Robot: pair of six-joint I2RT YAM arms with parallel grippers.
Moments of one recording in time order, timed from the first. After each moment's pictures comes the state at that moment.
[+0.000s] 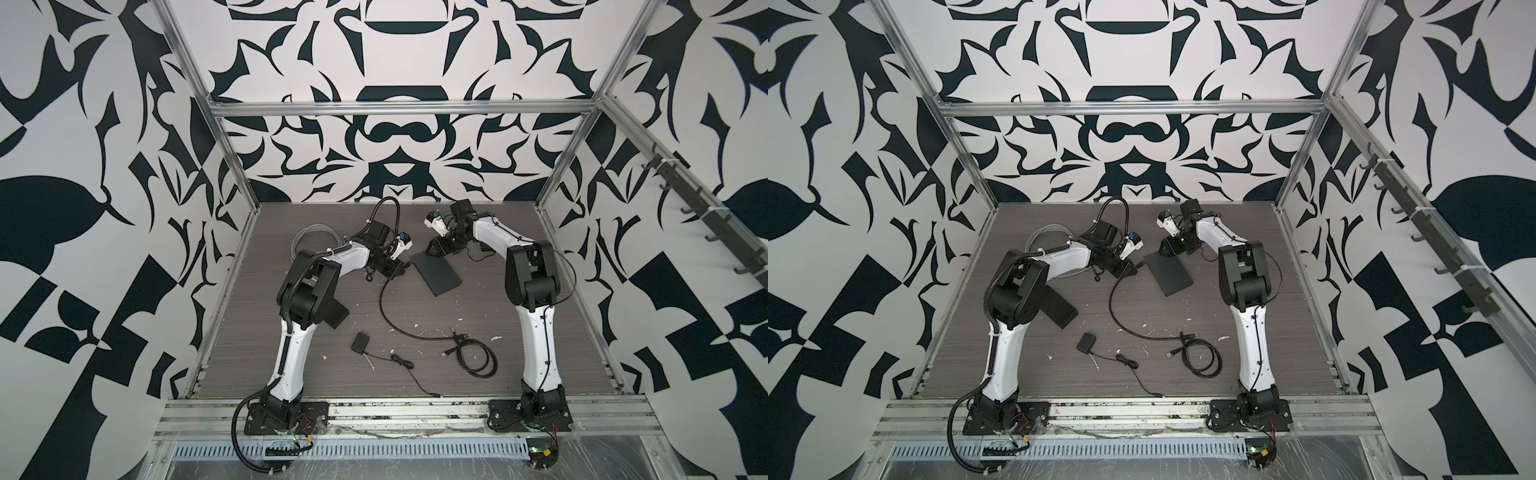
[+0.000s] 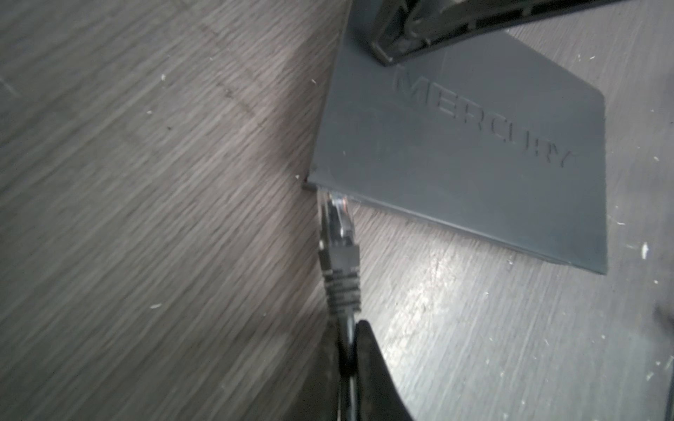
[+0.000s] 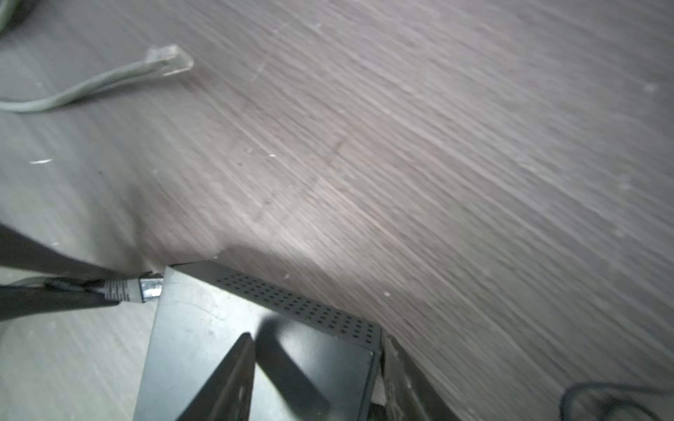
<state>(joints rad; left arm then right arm) -0.51 2.20 1.54 -0.38 0.47 0.20 0.24 2.32 1.87 -0.73 -0.48 -0.33</state>
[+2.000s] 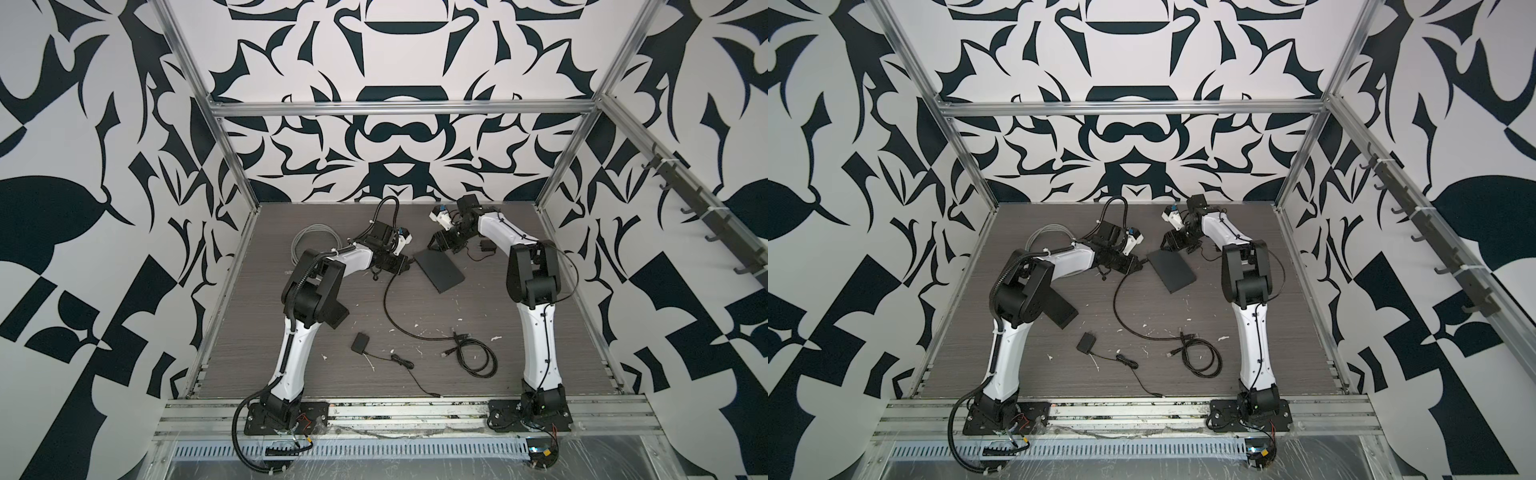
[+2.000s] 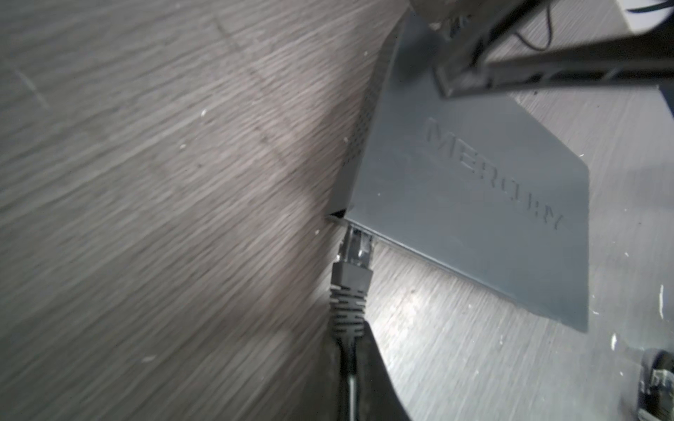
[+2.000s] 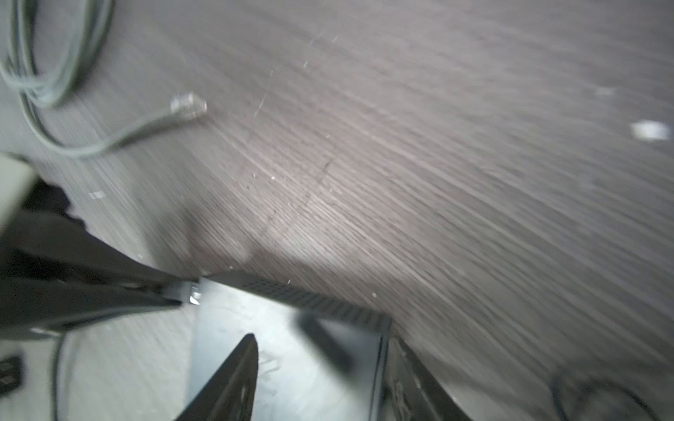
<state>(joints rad) -0.54 2.24 1.54 -0.22 0.47 -0.05 0.20 2.32 1.94 -0.78 -0.55 -0.22</state>
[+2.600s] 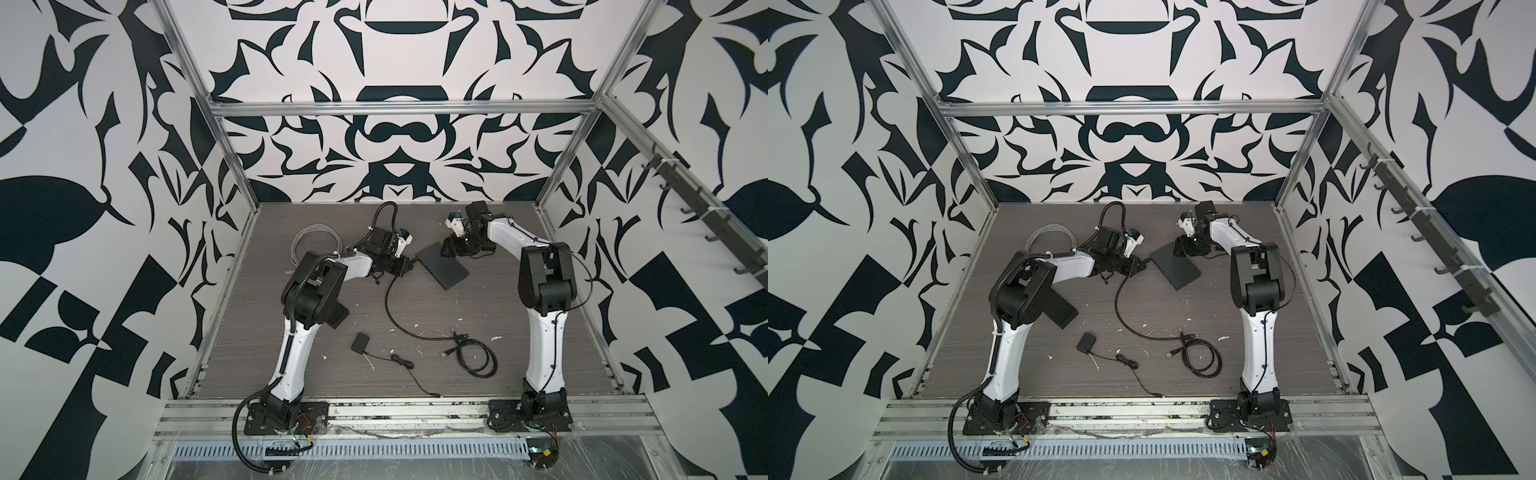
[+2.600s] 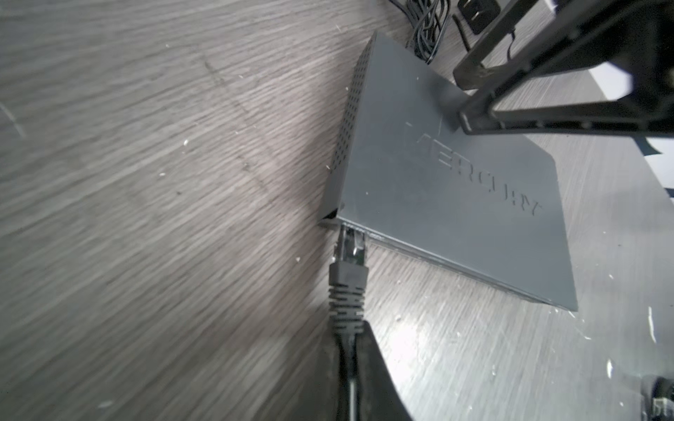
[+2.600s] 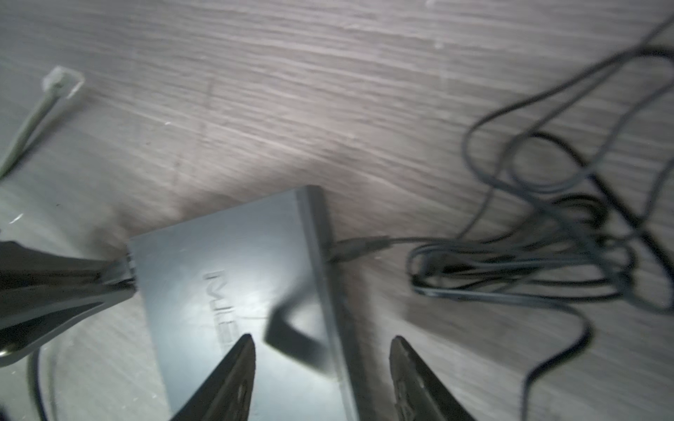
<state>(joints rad) -0.54 2.23 1.43 0.00 0.50 -0.13 0.15 2.22 1.73 -0.73 -0.39 -0.06</state>
